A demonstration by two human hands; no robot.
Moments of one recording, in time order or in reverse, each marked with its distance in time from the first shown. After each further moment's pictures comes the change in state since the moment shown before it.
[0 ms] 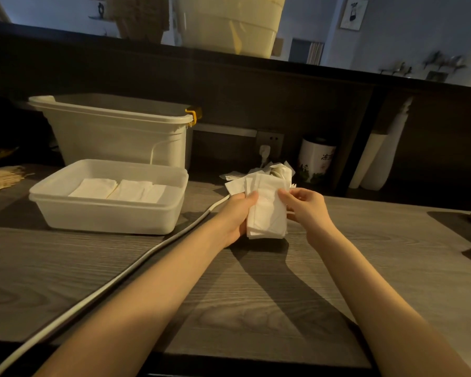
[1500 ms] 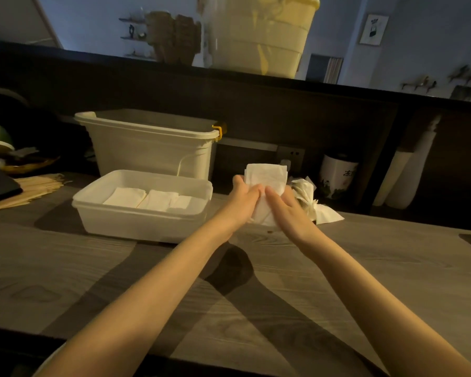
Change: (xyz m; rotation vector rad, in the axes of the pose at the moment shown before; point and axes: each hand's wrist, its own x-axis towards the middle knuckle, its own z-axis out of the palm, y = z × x) left_hand -0.022 0.037 -0.025 0.481 0.227 0.322; right_hand -0.034 -0.048 0.045 -0.034 -0.443 -0.298
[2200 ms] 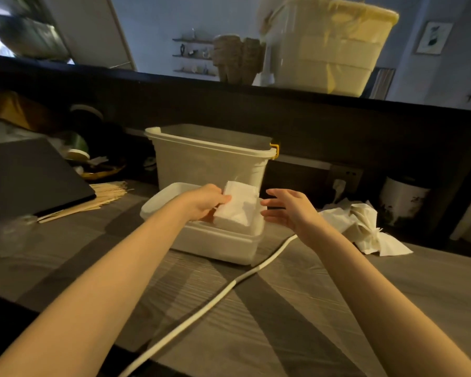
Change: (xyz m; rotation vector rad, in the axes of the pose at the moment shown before) left_hand 0.036 -0.027 -0.159 0.108 -0.009 -0.368; right_hand 0.084 -0.016 0.075 0.325 -0.029 0.334
